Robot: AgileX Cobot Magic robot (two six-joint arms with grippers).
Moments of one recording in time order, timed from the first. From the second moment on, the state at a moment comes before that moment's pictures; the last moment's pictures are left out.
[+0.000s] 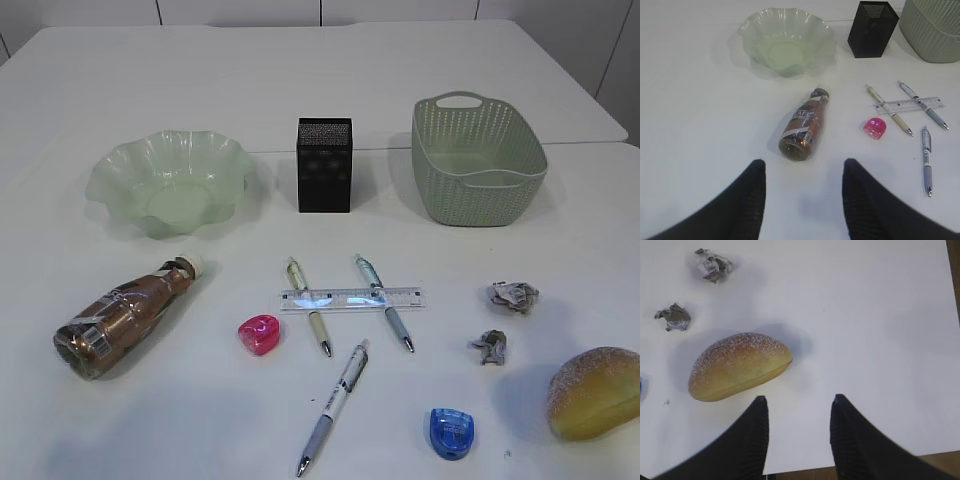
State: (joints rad) left arm -0.12 0.34 -0.68 -0.13 0.95 -0.06; right arm 0.00 0.98 -0.81 -0.15 1.03 0.11
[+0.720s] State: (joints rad) left arm -0.12 0.34 -0.68 -0.13 0.95 -0.06; right arm 0.00 1.22 -0.89 -0.10 1.05 -0.13
